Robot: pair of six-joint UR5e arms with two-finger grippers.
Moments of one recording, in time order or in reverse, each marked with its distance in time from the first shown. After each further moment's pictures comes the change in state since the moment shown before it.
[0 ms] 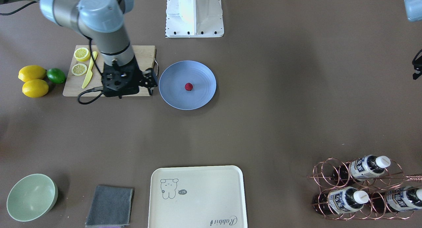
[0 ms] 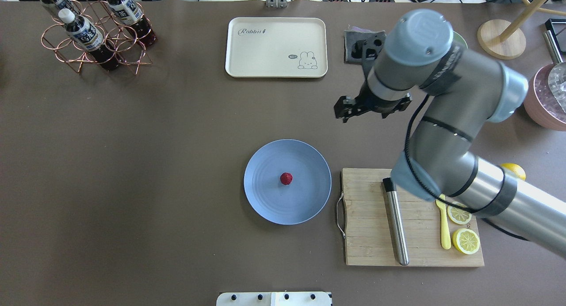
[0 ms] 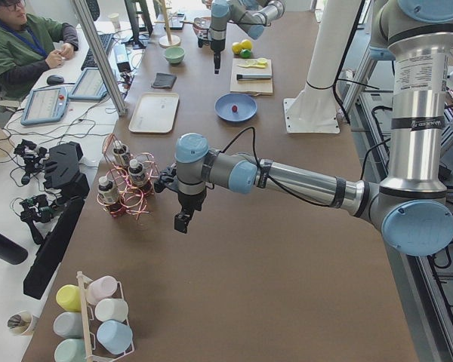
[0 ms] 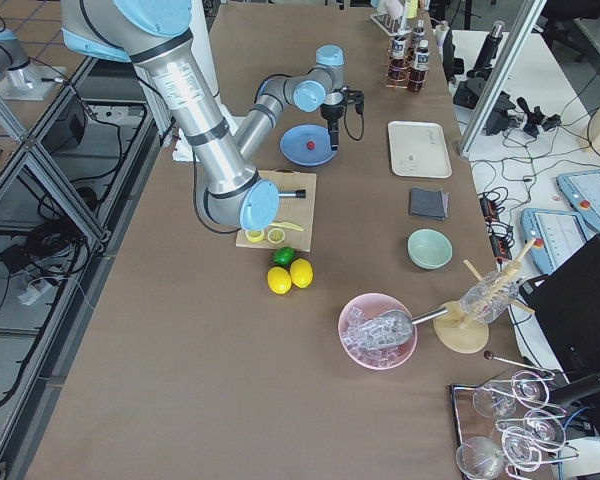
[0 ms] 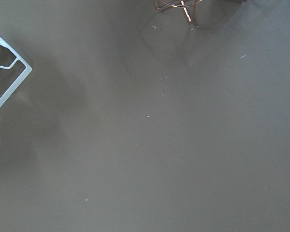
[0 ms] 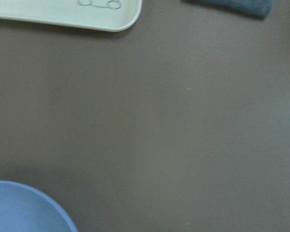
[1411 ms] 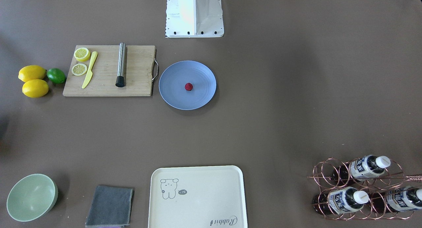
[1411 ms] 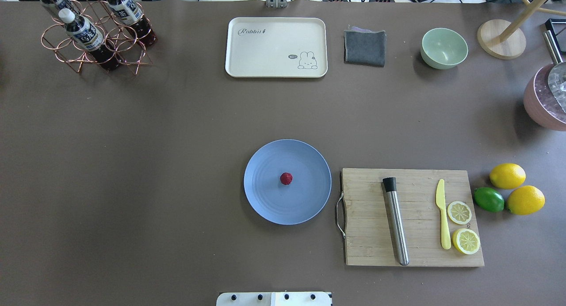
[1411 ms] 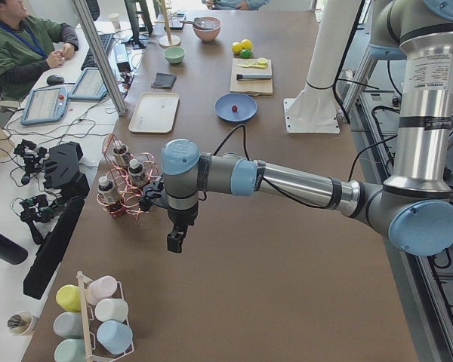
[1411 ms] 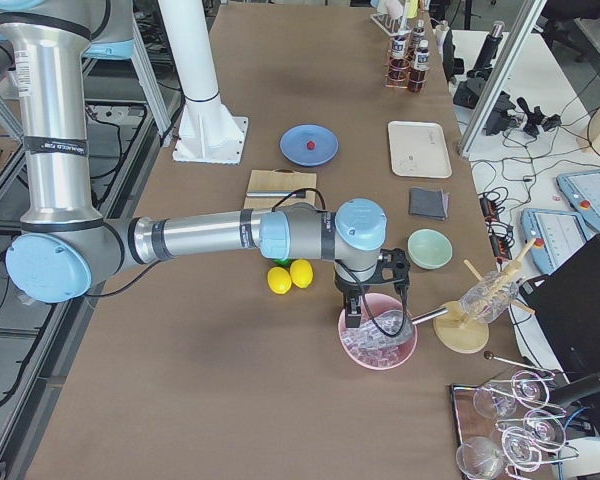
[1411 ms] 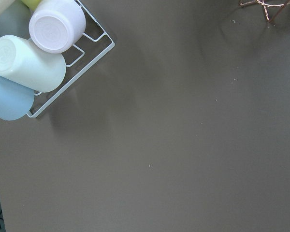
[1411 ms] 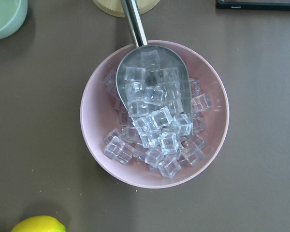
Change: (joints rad) left arm -0.144 -0.047 0.050 0.123 -0.011 0.062; right arm 0.840 -0.506 -0.122 0.000 0.361 -0.881
